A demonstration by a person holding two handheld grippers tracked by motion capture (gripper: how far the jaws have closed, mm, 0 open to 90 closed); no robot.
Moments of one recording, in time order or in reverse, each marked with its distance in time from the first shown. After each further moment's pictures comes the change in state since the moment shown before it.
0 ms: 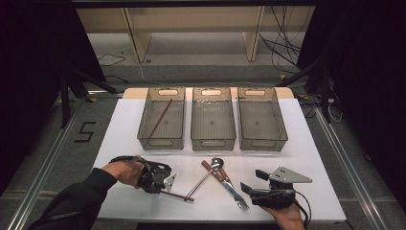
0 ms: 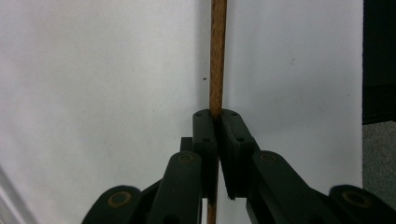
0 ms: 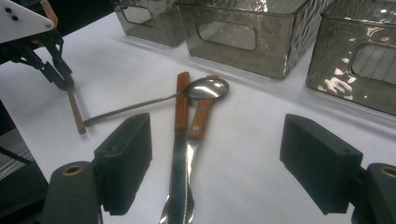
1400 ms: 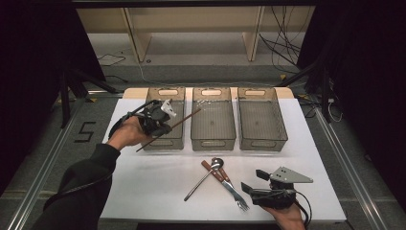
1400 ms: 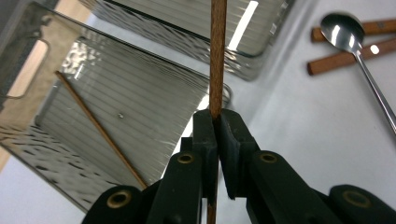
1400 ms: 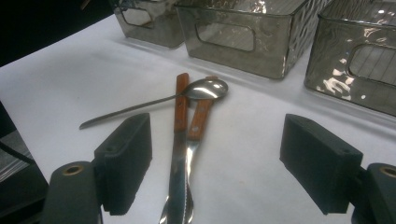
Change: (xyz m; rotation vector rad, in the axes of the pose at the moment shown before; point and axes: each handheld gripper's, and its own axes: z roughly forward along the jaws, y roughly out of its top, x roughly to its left) left arm 0.093 -0.026 -0.107 -0.359 0.400 -0.712; right arm -0.001 0.000 -0.001 -0.005 -0.001 0.007
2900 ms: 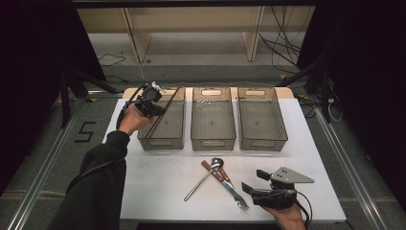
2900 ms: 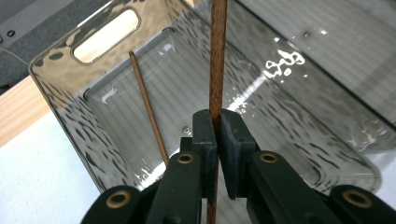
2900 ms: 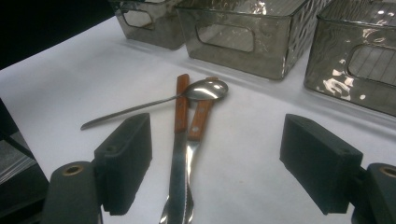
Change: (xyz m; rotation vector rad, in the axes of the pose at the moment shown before) left arm 0.067 -0.012 0.047 -0.064 0.104 -0.368; right arm -0.001 -0.001 -0.001 -0.006 0.004 0.003
